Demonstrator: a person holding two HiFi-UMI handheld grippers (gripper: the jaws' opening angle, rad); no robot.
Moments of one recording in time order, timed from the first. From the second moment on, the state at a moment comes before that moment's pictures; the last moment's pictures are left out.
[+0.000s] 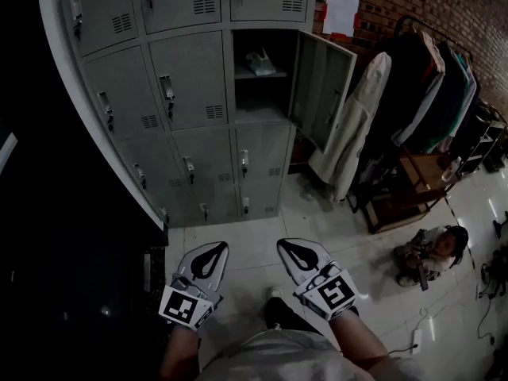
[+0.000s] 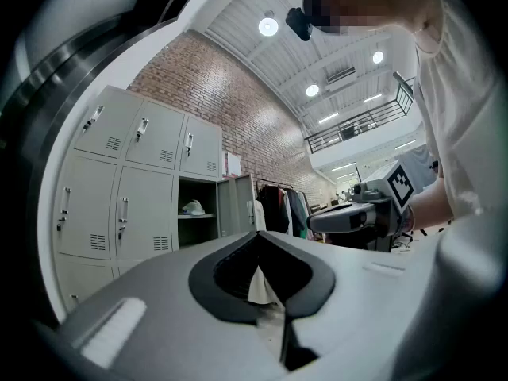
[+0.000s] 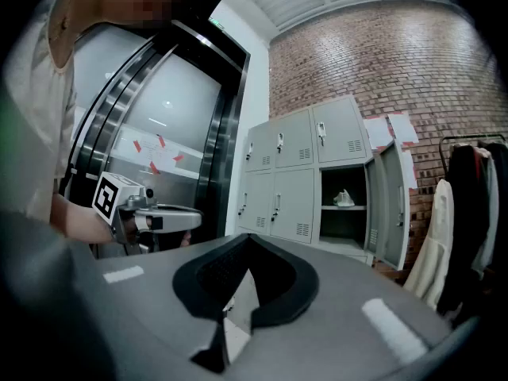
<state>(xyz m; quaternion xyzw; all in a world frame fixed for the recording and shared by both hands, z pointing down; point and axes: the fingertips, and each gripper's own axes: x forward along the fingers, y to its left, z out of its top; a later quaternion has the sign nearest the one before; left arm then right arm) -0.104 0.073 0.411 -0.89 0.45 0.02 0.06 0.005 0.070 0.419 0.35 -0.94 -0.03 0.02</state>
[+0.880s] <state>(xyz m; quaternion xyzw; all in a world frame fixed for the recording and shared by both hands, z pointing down) -0.084 -0.291 0.368 -0.88 0.47 0.01 0.11 0.028 -0.314 0.389 0.35 -0.94 -0.05 -0.01</state>
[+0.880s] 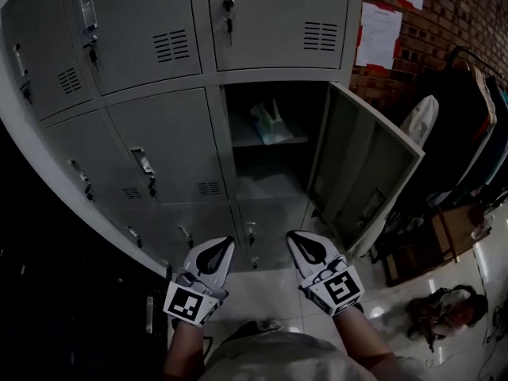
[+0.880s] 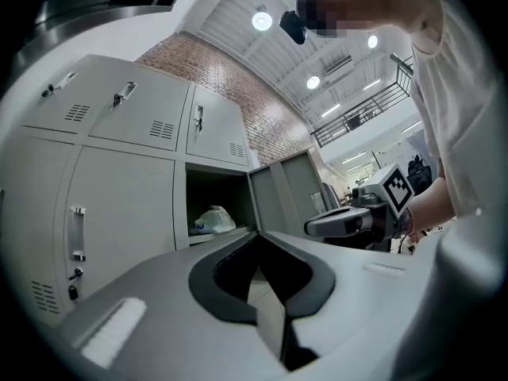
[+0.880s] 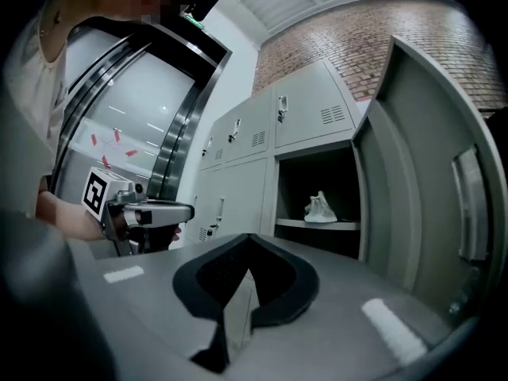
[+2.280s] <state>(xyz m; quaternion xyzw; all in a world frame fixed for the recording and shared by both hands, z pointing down) -0.138 -0.414 0.390 -0.90 0.43 0.00 0.07 -0.006 -0.587 0.315 0.50 -0.85 -0.12 0.05</state>
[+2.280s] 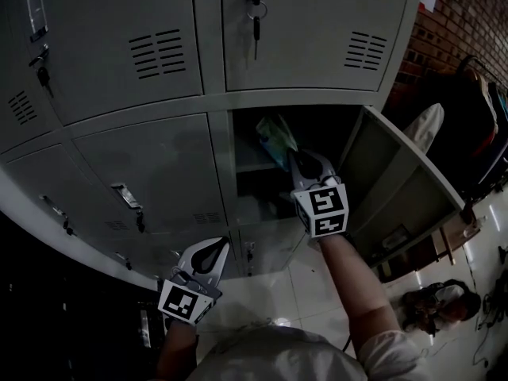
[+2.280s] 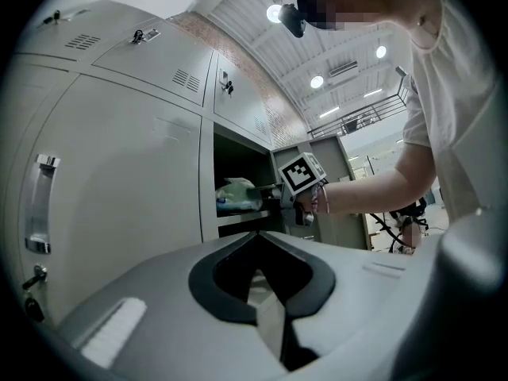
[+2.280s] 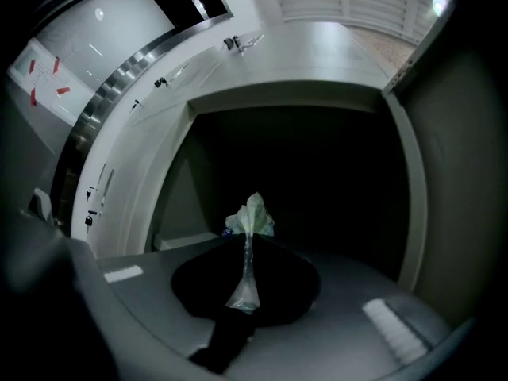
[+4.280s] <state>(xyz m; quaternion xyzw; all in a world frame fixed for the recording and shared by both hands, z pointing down) -0.021 -0.035 0.390 -0.89 0.44 0.00 0.07 0.115 -0.044 0.359 0.40 -0.91 -0.06 -0.03</state>
